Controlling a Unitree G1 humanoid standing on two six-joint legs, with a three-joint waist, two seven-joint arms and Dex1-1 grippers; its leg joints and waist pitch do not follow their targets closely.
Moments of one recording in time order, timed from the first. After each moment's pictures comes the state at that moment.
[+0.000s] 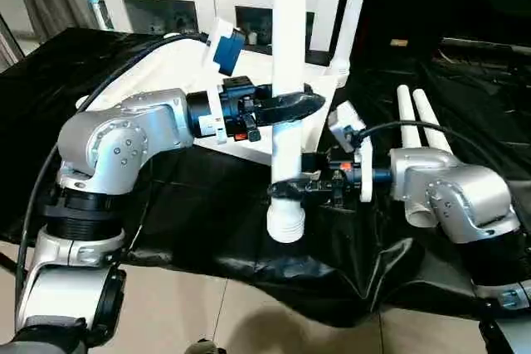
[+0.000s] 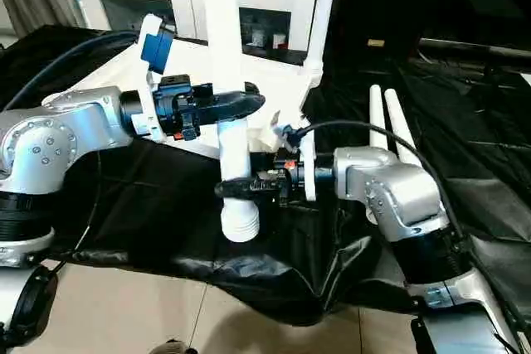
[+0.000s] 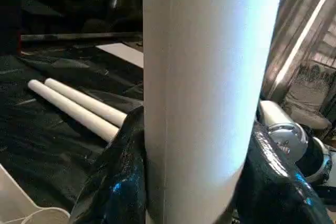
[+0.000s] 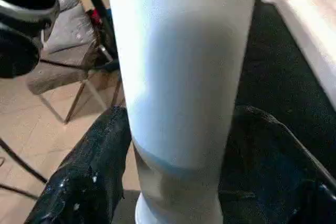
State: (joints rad) left arm -0.80 0.37 -0.02 0.00 -0.78 0.94 -0.81; right arm -0.60 -0.46 0.23 0.04 0.54 0.77 1.08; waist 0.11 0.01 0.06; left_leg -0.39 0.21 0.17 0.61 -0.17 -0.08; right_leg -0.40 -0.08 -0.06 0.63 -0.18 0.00
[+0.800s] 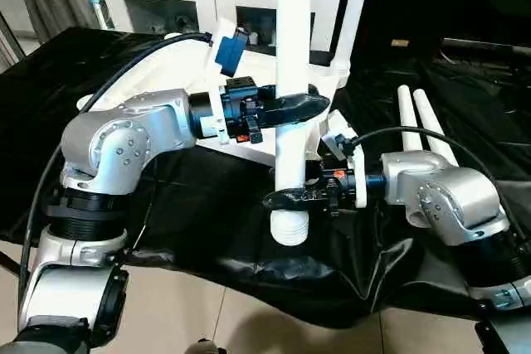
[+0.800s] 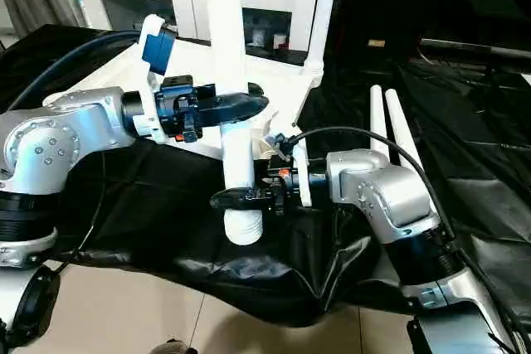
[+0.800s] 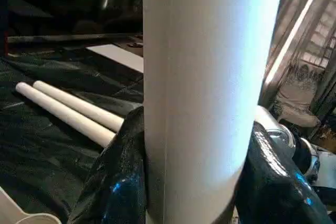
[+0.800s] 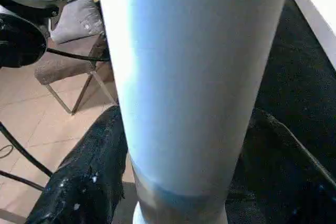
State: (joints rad) left arm -0.80 0.36 -0.02 0.00 -0.78 0.94 -0.84; right arm -0.60 -0.44 0.25 0.05 0.51 0.76 1.12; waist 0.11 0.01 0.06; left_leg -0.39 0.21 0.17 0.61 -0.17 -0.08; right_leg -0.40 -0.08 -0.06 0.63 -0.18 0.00
